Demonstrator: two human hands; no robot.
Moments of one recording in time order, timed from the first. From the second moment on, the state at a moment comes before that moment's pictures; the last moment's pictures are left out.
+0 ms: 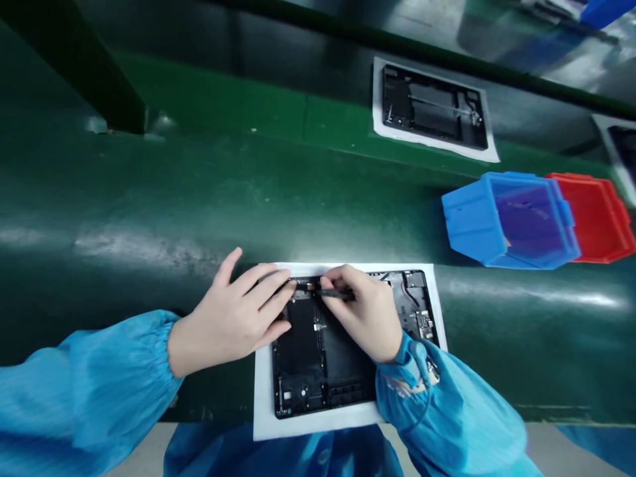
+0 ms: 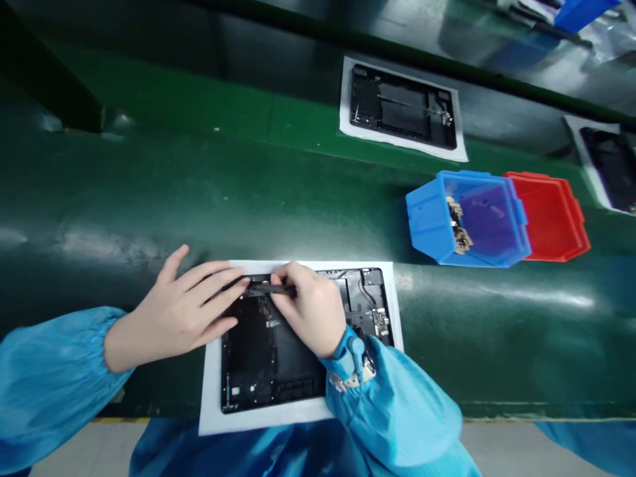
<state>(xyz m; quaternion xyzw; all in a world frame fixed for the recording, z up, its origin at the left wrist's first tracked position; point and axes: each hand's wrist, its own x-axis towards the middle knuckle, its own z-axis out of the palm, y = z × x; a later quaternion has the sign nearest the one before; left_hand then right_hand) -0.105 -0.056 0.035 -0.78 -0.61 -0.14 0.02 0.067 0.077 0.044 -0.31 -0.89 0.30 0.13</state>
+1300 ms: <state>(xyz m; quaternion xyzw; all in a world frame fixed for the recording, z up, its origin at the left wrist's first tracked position) -0.106 -0.051 0.037 -0.78 -0.61 -0.11 -0.01 0.070 0.087 0.043 -0.23 -0.81 0.49 0.22</state>
